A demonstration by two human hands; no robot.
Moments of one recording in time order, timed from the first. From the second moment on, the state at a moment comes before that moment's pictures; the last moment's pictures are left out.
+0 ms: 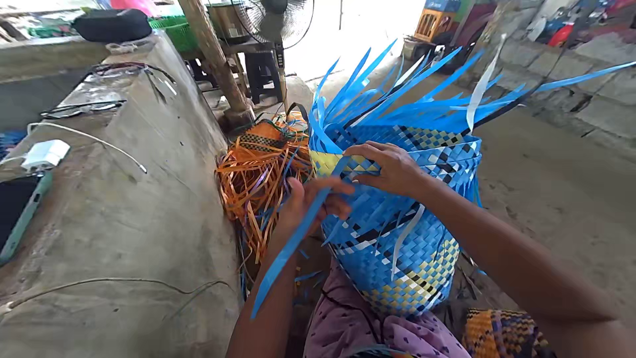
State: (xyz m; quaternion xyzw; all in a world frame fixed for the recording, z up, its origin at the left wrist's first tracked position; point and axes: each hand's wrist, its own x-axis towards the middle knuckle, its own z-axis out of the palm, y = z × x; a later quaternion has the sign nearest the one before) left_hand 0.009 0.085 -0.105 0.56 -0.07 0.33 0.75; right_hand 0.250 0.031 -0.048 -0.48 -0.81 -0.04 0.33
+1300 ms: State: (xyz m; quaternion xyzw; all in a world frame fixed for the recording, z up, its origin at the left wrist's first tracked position) left_hand 0.046 0.105 0.016 0.95 0.15 0.25 0.11; right_hand 0.237 0.040 -0.006 -0.53 -0.71 0.32 0.34
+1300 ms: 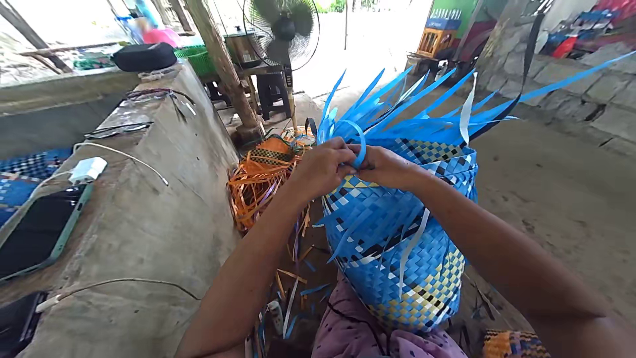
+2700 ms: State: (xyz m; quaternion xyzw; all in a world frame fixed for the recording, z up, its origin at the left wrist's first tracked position) left_hand 0.023 0.109 -0.015 0.92 0.11 0.38 0.02; right_hand 0.220 0.042 -0.038 -0.58 -0.73 0.04 0.36
